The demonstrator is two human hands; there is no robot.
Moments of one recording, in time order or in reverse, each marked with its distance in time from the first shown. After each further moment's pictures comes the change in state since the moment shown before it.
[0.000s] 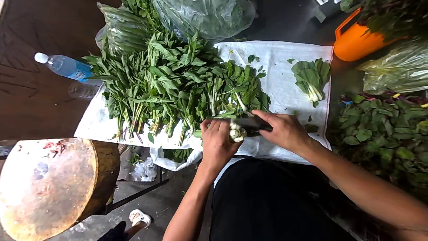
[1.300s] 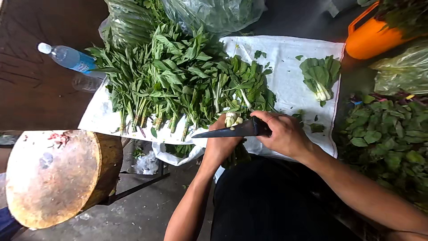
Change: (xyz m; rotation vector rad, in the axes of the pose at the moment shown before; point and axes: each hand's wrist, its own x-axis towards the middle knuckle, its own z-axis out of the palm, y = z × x) left_hand 0.013 0.011 -0.017 -0.479 -0.227 -0.578; right_hand 0.001 -0.030 0.005 0.052 0.147 -0.161
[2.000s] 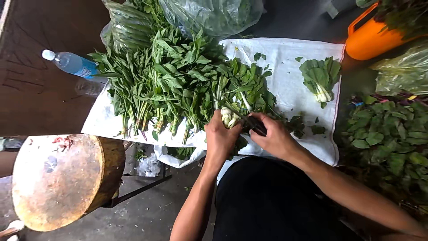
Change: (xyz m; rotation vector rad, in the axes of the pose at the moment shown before) left_hand 0.016 -0.001 0.009 0.153 0.186 -0.040; right_hand 0.010 -0.013 0.005 0.390 -0.232 0.476
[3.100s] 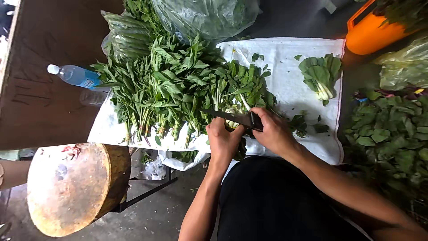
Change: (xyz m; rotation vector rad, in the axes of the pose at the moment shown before) left_hand 0.004 -0.004 0.013 -0.067 0.090 0.155; right_hand 0.017 0.007 0.007 -0.225 0.183 -0.116
